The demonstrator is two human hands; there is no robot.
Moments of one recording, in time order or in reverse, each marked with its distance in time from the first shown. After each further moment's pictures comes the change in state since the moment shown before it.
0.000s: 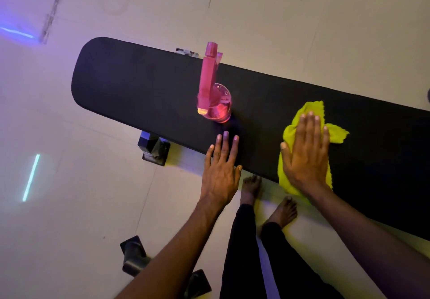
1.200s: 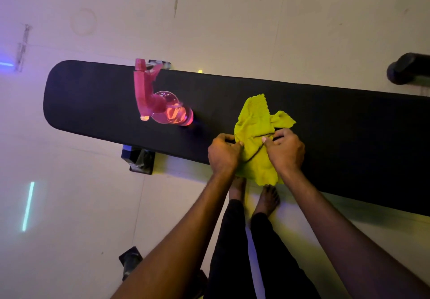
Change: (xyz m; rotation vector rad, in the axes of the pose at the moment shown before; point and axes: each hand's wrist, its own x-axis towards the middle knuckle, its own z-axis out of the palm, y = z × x) left_hand 0.044 0.118 -0.056 -0.888 -0.032 -0.600; right_hand 0.000 0.012 -0.076 0.757 -0.215 0.736
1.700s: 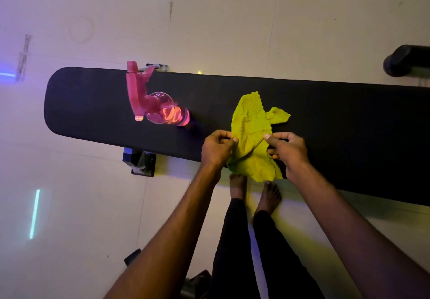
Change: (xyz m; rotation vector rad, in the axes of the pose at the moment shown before) left_hand 0.003 -0.006 -0.018 -0.202 -0.189 0.058; right_hand 0.001 0.010 -0.019 0.514 -0.207 0.332
